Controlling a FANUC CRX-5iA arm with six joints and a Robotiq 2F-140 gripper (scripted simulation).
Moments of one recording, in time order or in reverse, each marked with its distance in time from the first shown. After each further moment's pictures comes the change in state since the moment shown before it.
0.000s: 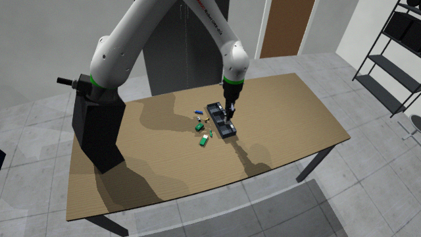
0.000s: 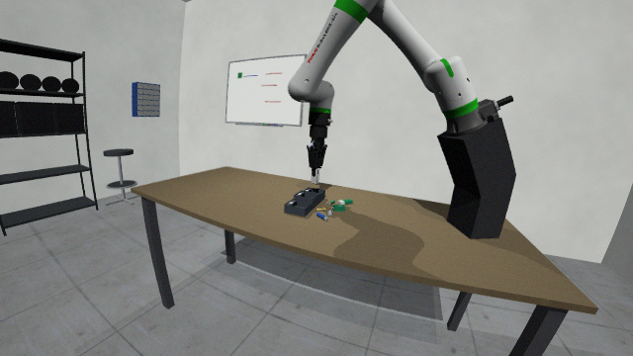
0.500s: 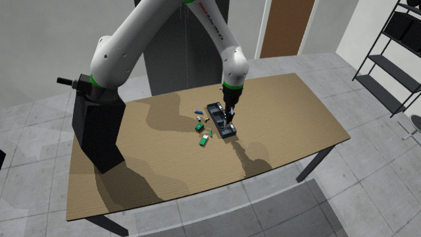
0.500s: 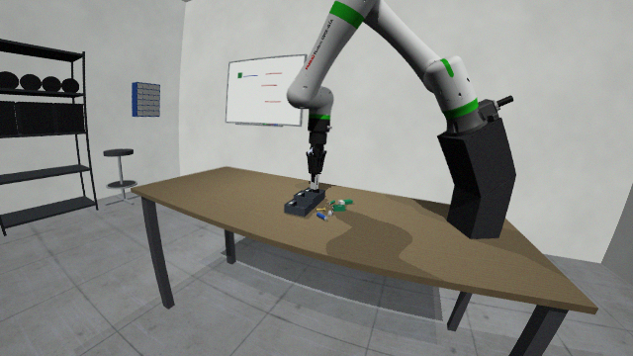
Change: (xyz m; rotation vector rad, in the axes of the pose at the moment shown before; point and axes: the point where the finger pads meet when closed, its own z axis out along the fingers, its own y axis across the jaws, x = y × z) arm 0.001 0.000 0.027 0.002 -0.002 0.000
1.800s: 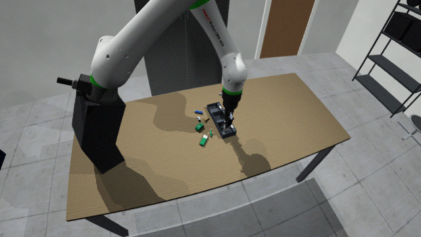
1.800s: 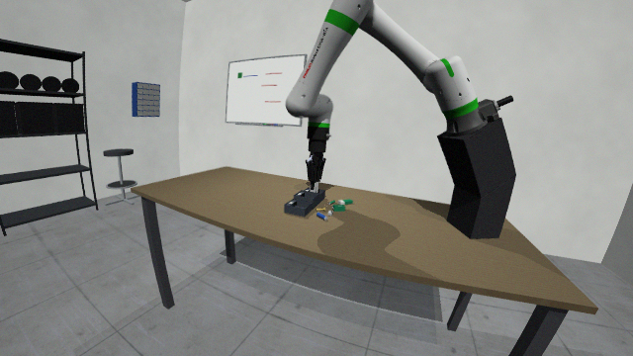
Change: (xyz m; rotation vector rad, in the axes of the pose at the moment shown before) arm 0.000 0.000 0.034 0.000 0.000 0.000
